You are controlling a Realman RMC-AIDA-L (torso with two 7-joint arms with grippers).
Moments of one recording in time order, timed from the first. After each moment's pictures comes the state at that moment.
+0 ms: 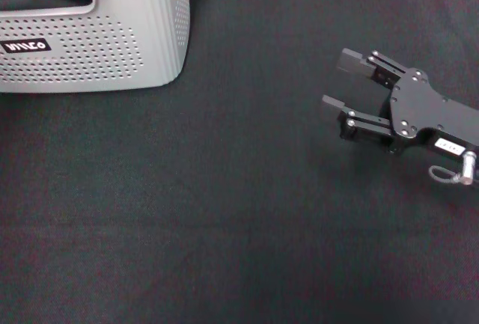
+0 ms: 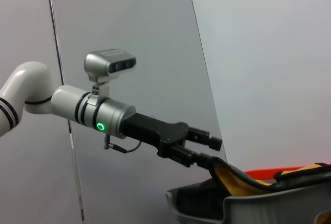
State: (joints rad) left arm -0.54 -2.00 0.69 1.58 2.21 1.59 -1.85; right arm 0.55 1.95 -2.00 -0.26 -0.33 -1.57 0.83
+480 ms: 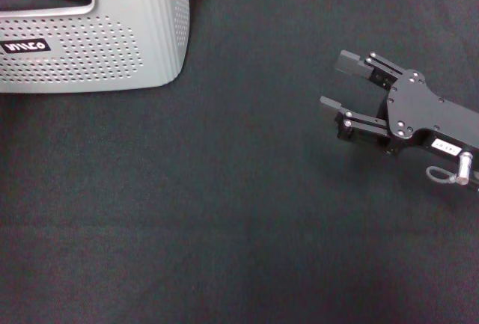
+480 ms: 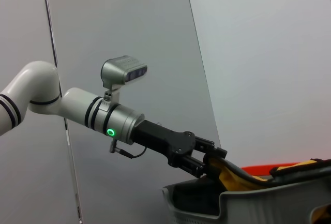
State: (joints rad) left arm -0.57 -2.01 0.73 1.49 2.33 1.47 -1.84; right arm 0.56 1.96 -2.00 -0.24 -0.33 -1.56 0.82
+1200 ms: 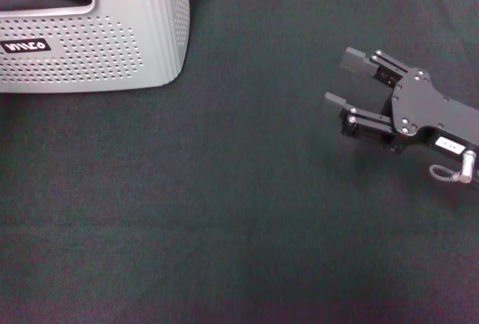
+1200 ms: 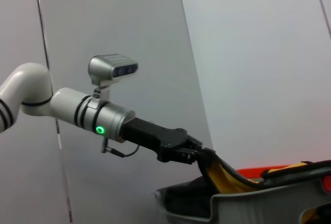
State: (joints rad) left arm -0.57 -1.99 0.72 1.49 2.25 1.52 -1.86; right arm 0.55 1.96 -1.99 -0.24 -0.32 -1.56 0.82
